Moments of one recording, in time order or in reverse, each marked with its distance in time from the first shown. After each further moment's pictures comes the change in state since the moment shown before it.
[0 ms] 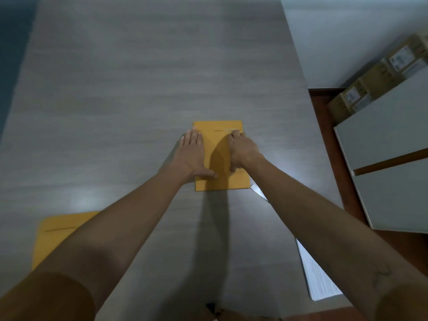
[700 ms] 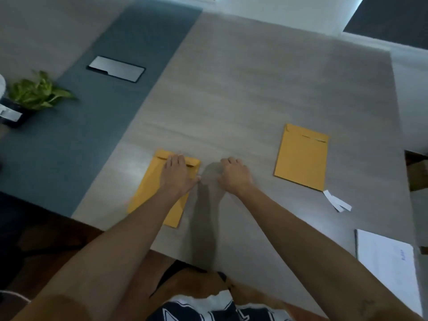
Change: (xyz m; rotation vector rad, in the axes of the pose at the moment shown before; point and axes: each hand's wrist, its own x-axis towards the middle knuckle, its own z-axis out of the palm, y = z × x) left_hand -0.260 -0.172 0.110 -0.293 0.227 -0.609; right_hand -0.096 -0.253 0.073 0.121 0.189 -0.373
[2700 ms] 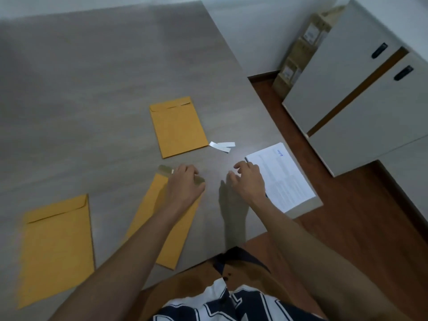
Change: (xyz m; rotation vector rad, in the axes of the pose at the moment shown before) left_hand -0.090 0.249 0.064 -0.187 -0.124 0.720; right_hand -0.236 0.213 0.050 0.456 0.533 0.811
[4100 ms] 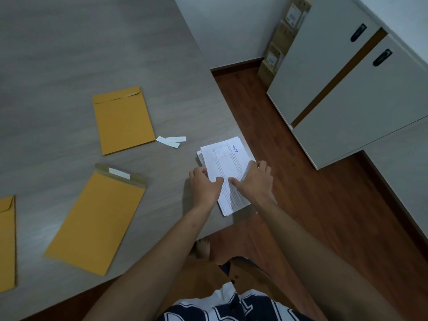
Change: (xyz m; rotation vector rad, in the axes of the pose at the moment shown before) left_hand 0.004 0.210 0.114 -0.460 0.034 -0.488; right_hand 0.024 0.161 -0.070 -0.300 -0.048 0.193
